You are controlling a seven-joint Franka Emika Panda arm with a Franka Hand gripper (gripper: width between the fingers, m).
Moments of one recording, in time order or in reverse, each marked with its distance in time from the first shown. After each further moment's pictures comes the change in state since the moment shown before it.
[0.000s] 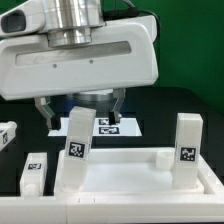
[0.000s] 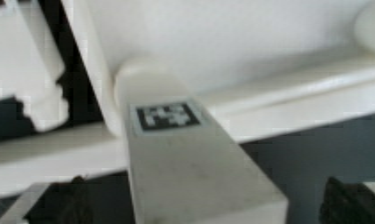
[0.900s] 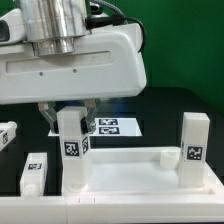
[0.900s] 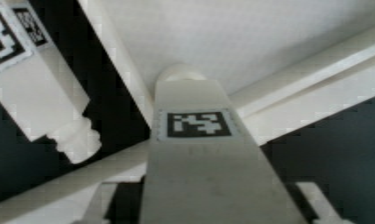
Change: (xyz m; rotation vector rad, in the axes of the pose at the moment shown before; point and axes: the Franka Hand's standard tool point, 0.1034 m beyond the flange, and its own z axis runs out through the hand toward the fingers) arm 0.001 0.013 0.005 -0.014 0.032 0.285
